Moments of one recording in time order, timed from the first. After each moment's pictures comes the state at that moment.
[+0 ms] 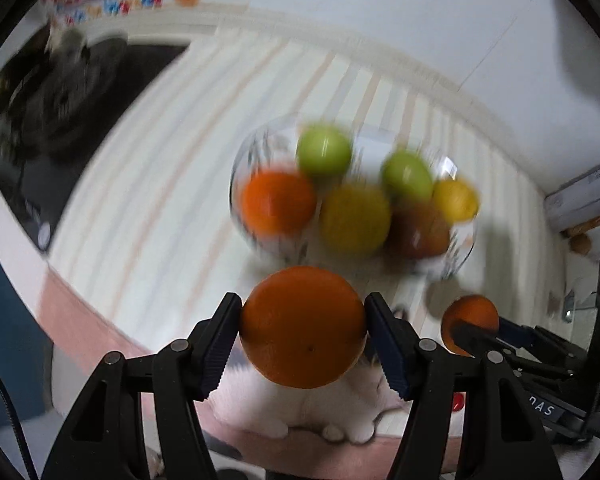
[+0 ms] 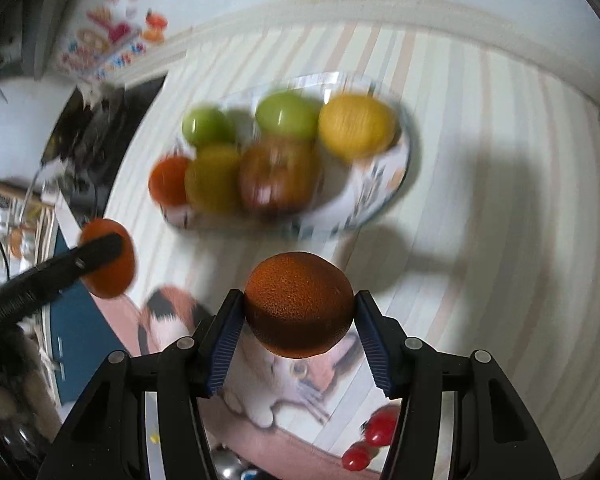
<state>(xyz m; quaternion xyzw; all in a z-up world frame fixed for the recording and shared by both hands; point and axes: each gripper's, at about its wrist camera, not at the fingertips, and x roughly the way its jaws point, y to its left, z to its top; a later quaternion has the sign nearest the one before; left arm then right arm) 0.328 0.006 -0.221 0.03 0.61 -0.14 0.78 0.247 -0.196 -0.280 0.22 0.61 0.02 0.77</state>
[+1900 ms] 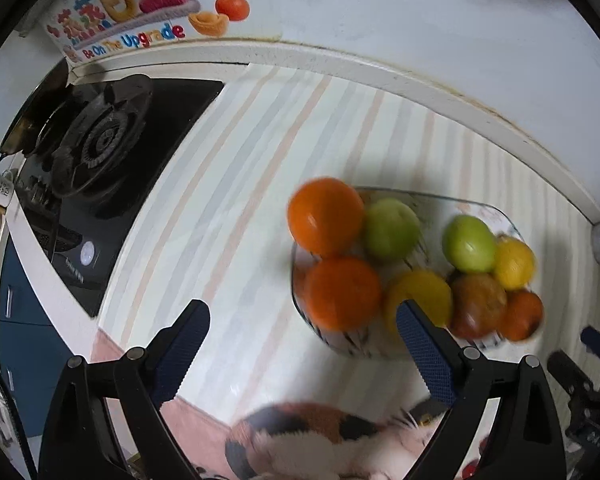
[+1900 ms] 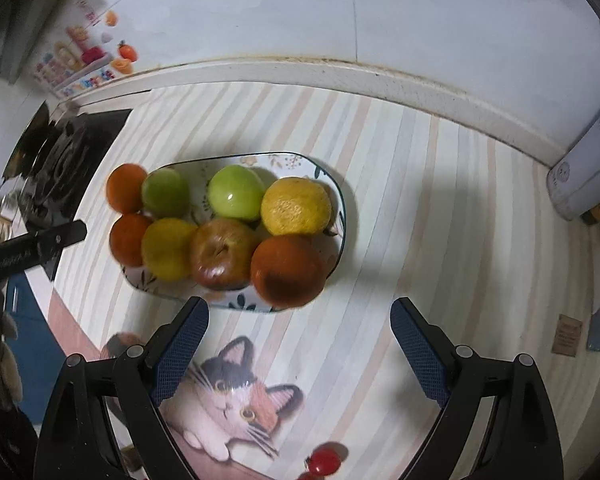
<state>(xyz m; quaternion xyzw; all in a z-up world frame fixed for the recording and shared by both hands) 0.367 0.019 -0.224 0.08 0.60 -0.08 0.79 0.267 -0.211 -0.240 0.13 0.58 -0.06 0.80</state>
